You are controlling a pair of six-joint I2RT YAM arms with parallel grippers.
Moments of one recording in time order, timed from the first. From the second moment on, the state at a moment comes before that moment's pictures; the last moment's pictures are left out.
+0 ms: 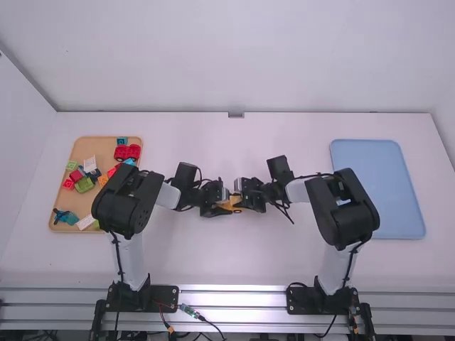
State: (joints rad) left arm -0.26 2.01 0.75 0.30 0.93 0.97; right arm 0.35 1.97 0.84 0.03 -0.95 -1.07
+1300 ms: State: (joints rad) left arm -0.26 2.01 0.75 0.25 0.89 0.97; right arm 0.35 1.97 0.84 0.05 -1.02 -1.07
